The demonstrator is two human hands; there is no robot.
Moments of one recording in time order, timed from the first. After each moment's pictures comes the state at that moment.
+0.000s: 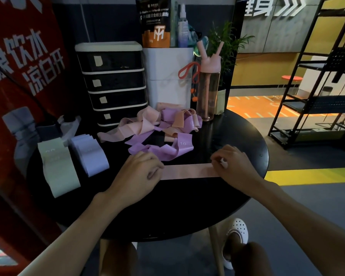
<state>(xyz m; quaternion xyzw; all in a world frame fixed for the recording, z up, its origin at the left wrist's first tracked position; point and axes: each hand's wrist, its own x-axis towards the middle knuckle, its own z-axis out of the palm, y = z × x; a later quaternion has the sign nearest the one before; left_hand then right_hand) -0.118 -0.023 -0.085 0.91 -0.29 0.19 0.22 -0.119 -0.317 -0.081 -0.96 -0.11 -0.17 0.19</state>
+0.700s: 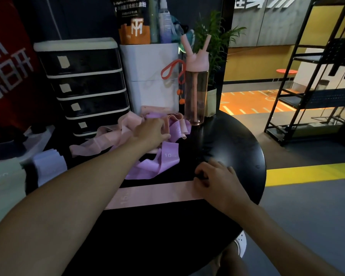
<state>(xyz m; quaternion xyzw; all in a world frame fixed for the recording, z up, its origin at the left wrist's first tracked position) 0.072 -0.119 -0.047 0.97 -0.16 0.11 0.16 -0.101 -0.314 -0.094 -0.97 -0.09 -0.13 0.20</state>
